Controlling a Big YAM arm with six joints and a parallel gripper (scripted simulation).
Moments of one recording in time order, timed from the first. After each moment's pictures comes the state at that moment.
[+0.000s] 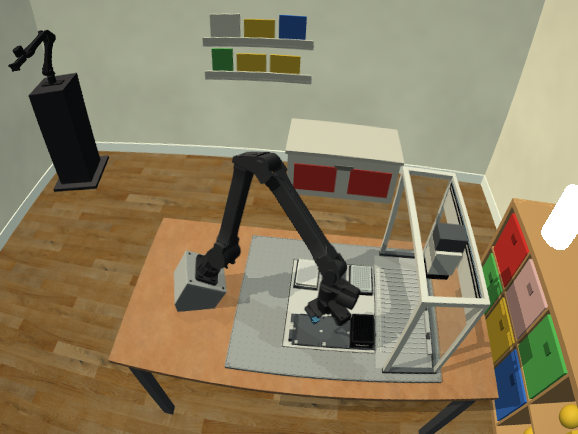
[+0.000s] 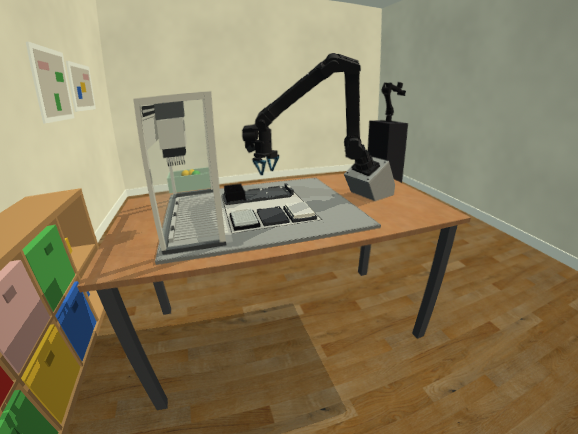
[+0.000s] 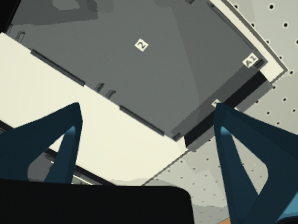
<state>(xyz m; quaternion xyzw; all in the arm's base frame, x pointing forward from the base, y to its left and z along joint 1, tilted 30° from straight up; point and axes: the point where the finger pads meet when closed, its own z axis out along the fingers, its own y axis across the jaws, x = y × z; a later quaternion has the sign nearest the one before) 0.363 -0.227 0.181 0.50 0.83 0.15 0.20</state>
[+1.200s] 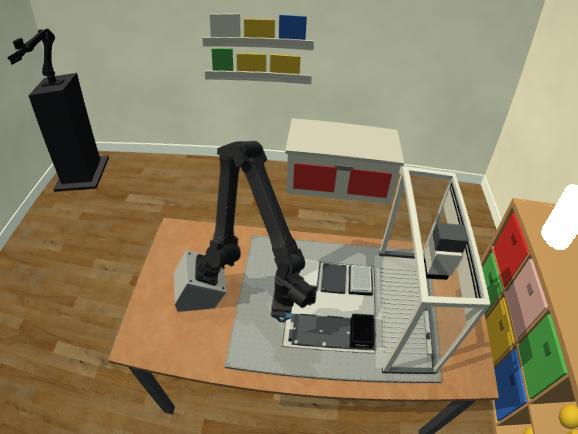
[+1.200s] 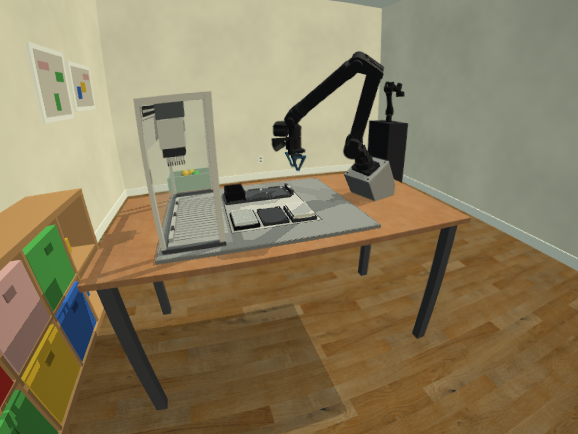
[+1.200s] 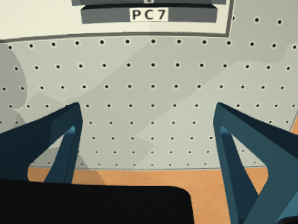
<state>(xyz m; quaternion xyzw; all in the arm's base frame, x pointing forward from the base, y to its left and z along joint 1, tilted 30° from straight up) 0.242 -0.195 0.122 0.10 0.96 0.05 0.25</state>
